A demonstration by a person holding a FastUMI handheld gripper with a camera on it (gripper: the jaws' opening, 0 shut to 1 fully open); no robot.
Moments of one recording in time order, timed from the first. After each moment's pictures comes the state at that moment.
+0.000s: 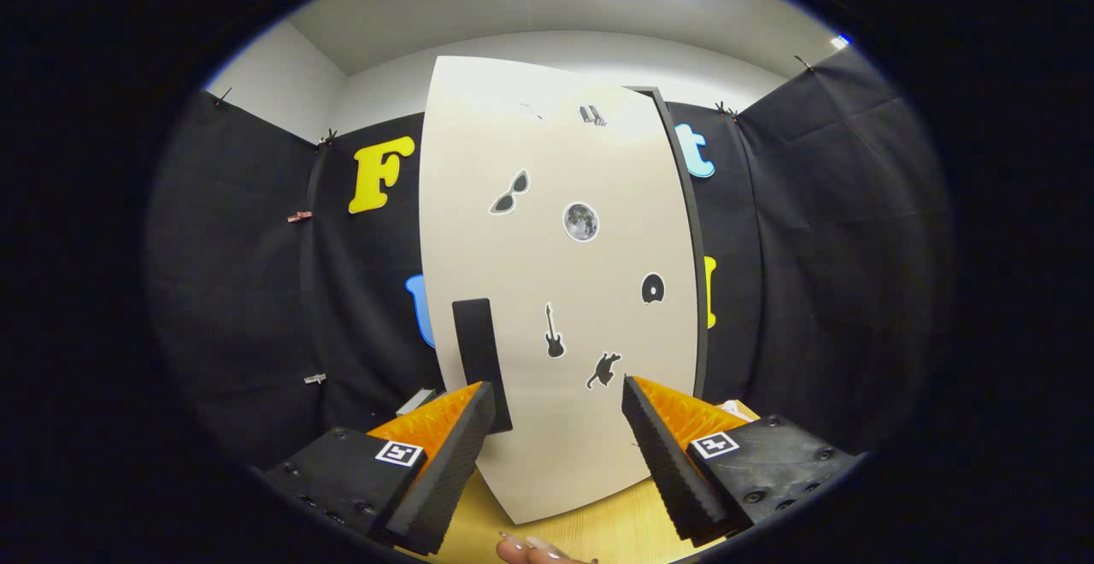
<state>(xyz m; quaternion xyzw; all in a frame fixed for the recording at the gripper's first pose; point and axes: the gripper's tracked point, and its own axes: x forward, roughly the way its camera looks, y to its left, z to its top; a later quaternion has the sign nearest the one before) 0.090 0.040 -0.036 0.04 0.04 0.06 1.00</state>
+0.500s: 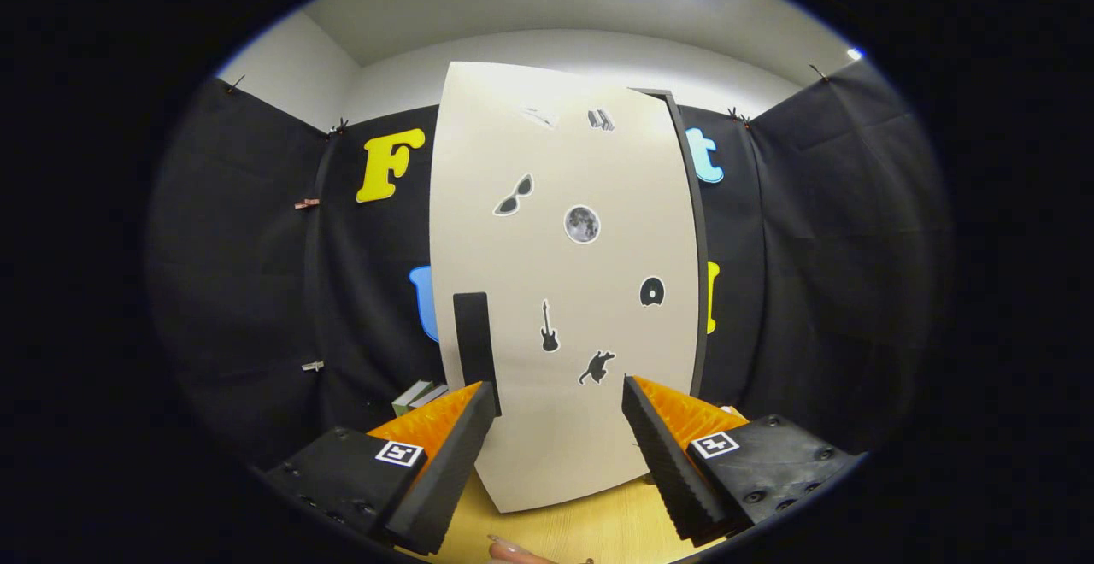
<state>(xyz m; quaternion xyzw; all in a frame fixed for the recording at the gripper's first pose) 0.083 0.037 -0.034 0.01 0.04 0.07 1.00</state>
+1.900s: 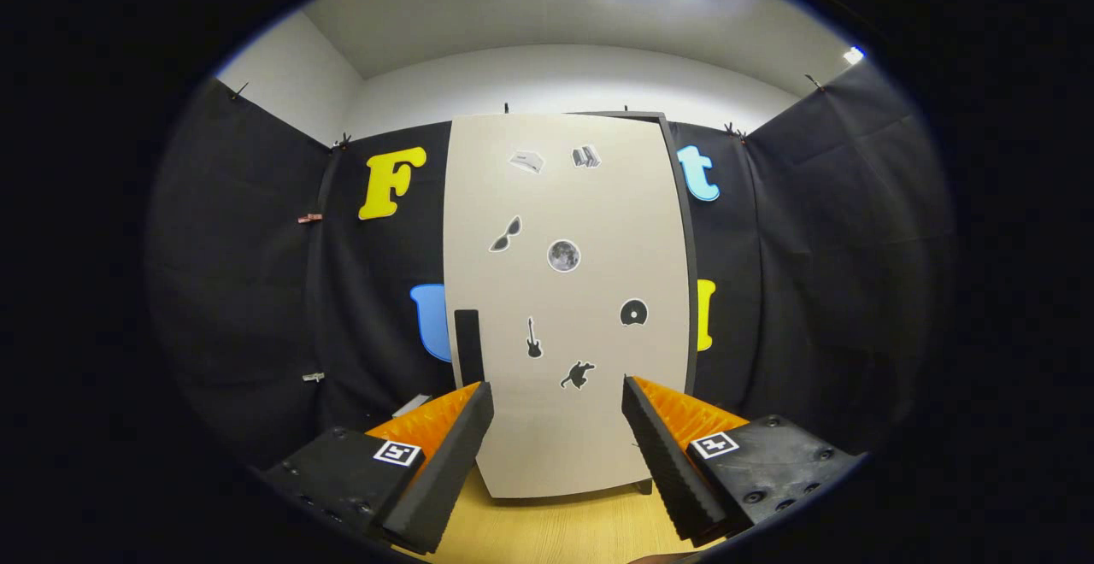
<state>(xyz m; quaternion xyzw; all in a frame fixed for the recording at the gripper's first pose) 0.074 0.031 -0.012 0.01 0.01 0.07 1.00</state>
